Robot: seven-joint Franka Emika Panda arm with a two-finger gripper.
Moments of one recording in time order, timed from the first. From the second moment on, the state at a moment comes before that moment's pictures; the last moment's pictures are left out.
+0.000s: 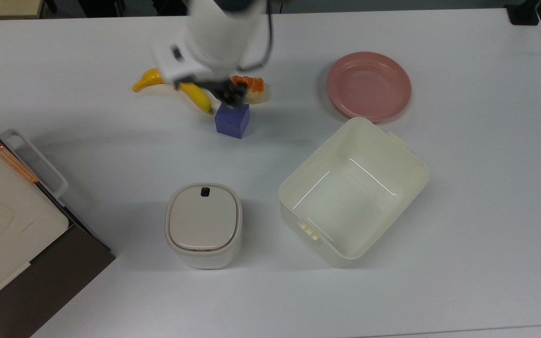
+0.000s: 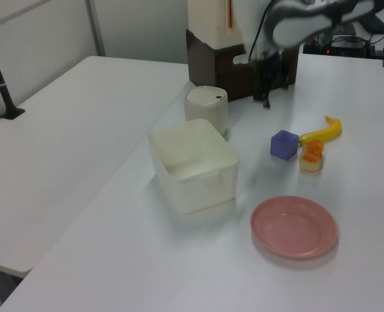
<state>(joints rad) -0.20 0.32 0.28 -1.53 -0.32 1.64 0.47</state>
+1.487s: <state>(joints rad) -0.07 0.01 -0.11 -1.50 0.10 1.70 0.30</state>
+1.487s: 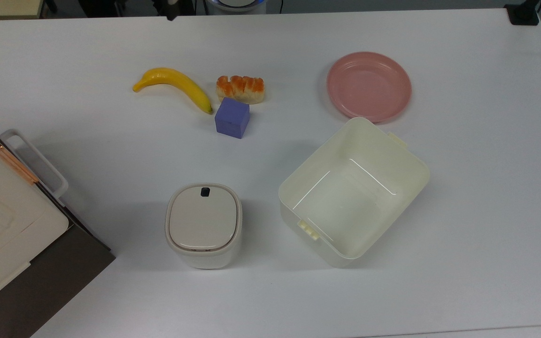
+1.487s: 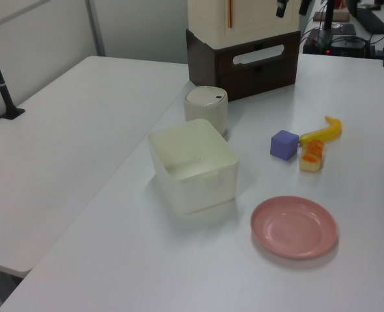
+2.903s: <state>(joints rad) 0.06 0.04 -0.22 -1.51 0.10 1.64 0.14</state>
